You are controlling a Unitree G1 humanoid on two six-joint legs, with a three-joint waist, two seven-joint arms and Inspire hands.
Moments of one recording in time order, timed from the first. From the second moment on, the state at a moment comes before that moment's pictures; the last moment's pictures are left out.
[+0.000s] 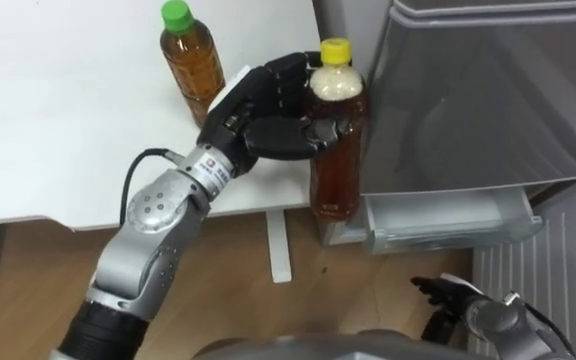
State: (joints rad) left arm 0.04 0.26 -0.29 -0.13 -0.40 0.12 -0.25; right arm 0.13 -0.35 0.24 0.72 -0.44 0.15 0.32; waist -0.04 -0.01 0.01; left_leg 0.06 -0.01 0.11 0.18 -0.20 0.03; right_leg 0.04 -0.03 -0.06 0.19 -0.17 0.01
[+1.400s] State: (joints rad) left arm 0.12 0.31 -0.34 -0.13 -0.38 0.10 -0.41; right arm 0.11 -0.27 0.27 0.38 0.08 0.11 0.68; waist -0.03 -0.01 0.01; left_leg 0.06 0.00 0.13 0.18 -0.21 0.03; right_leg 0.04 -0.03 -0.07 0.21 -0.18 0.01
